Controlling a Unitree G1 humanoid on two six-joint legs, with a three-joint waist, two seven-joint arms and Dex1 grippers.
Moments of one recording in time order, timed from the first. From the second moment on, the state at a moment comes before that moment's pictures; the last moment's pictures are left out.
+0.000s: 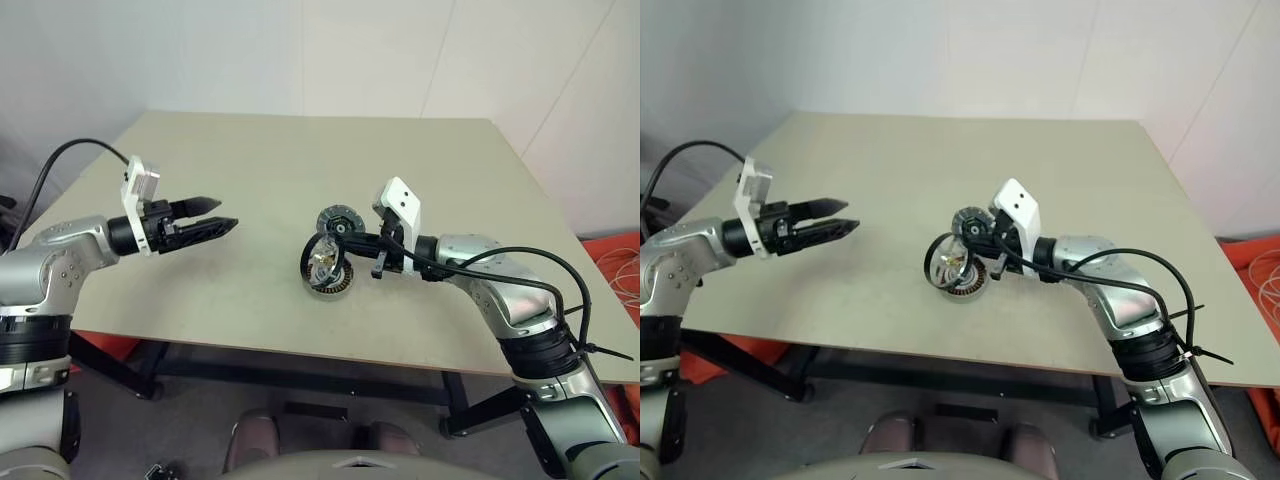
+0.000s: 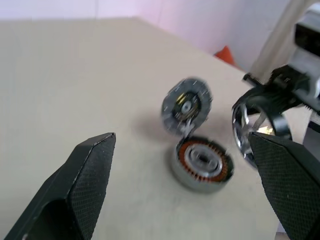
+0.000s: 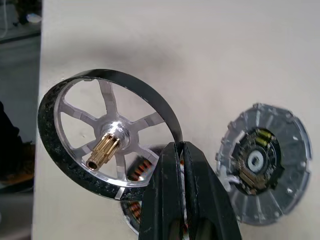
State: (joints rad) left arm -0.41 0.77 0.21 0.05 -0.68 0.77 -1.08; right arm -0.45 -0.54 0.20 -0.20 0.34 0.63 0.84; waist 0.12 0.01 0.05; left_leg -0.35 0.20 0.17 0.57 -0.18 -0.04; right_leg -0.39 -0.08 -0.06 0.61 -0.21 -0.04
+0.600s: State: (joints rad) left arm -0.36 0.71 0.23 0.03 -0.72 0.79 -0.99; right arm -0.46 -0.60 0.00 0.03 0.38 0.56 0.90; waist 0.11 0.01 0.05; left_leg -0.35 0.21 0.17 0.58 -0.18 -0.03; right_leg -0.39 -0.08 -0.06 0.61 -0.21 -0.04
